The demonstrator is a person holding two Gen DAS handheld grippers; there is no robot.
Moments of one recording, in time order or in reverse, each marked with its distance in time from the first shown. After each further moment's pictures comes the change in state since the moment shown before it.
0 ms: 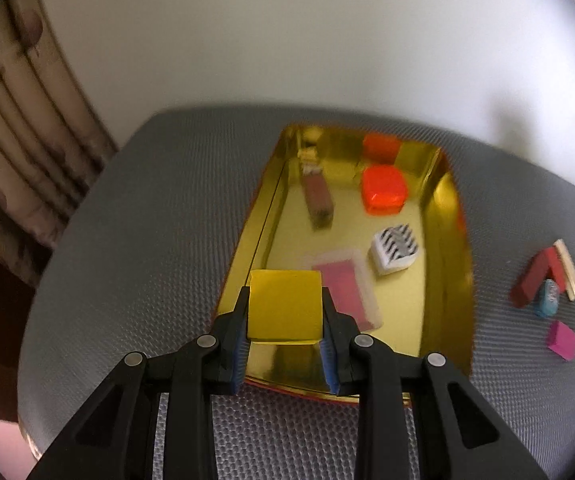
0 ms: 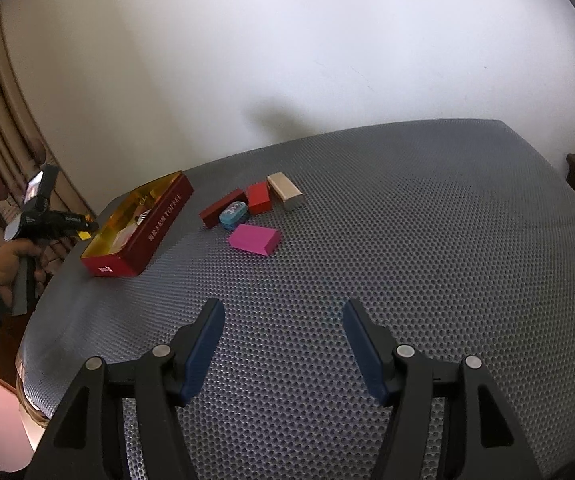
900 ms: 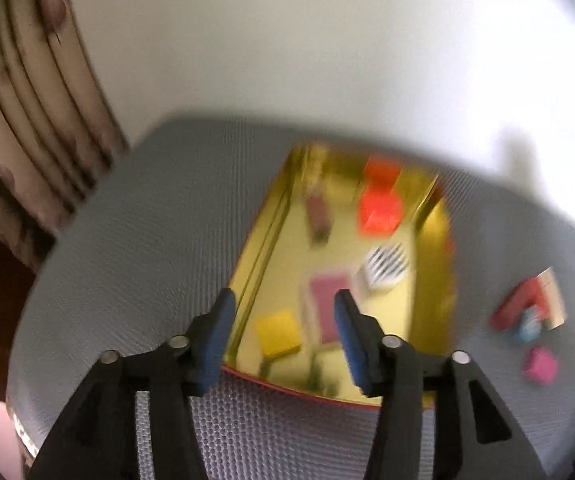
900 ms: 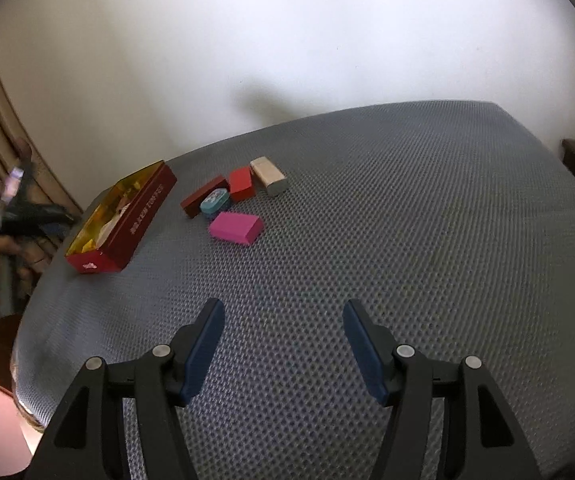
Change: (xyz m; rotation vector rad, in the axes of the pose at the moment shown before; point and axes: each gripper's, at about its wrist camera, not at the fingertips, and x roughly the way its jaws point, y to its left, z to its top) left arm -0.057 0.007 0.000 -0.087 -0.139 -0.057; right arm 0.019 -0.003 0.004 0.014 0.049 -0.042
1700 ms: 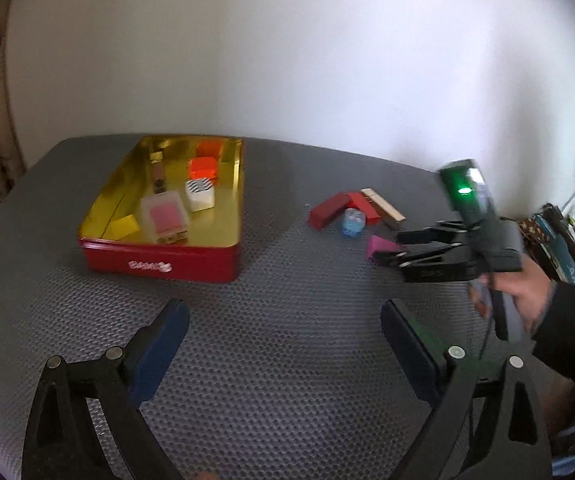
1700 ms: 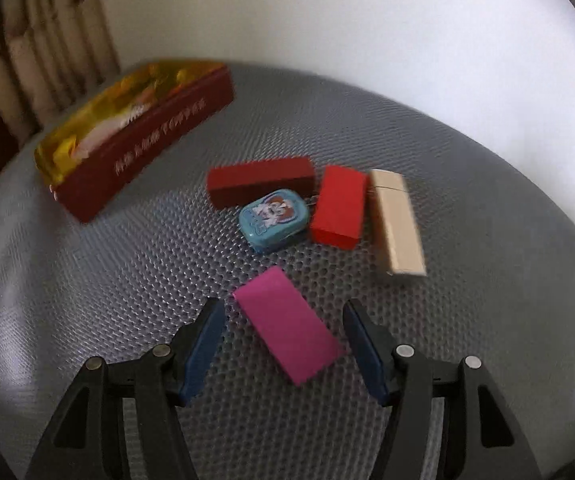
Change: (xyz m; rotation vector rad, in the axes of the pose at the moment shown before) left arm -0.070 -0.057 -0.139 0.174 -0.102 -0.421; right arm 0.171 0.092 0.086 -0.570 0.296 0.082
